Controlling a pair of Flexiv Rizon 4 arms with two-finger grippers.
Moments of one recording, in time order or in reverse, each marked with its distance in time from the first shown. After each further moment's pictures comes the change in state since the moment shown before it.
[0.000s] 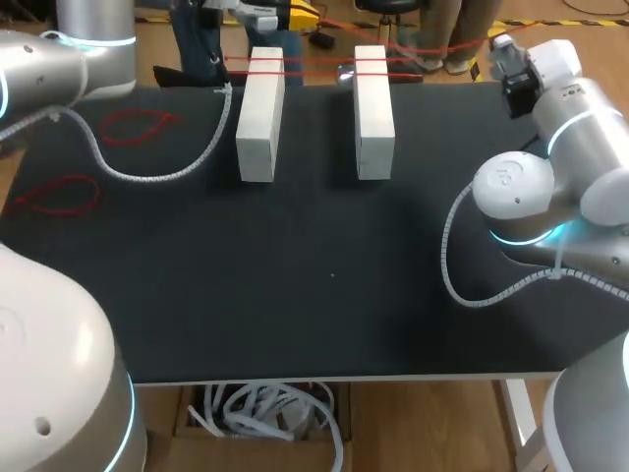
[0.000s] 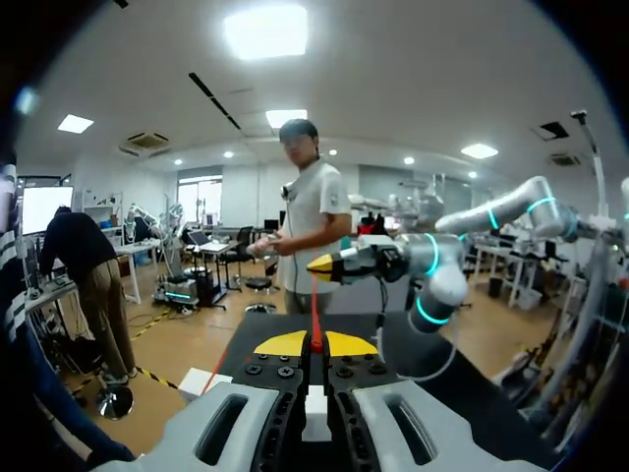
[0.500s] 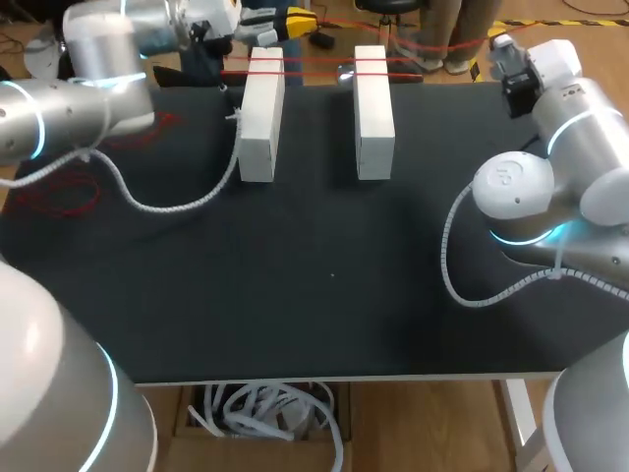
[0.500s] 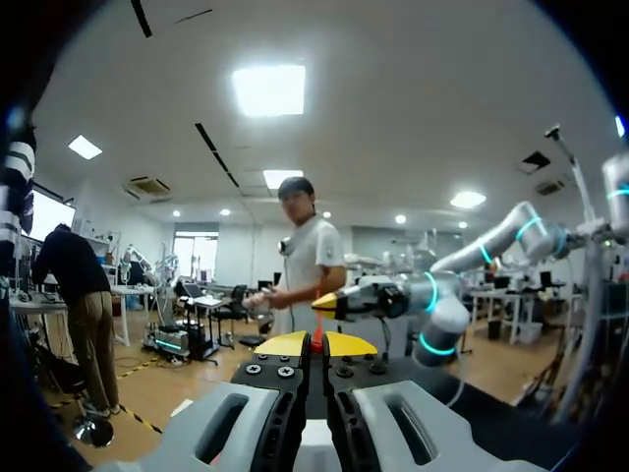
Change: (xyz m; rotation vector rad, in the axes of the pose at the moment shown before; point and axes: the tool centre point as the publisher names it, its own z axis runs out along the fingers) left arm -0.018 0.011 -0.002 0.306 0.038 0.004; right arm 0.000 0.000 0.000 0.000 0.000 0.000
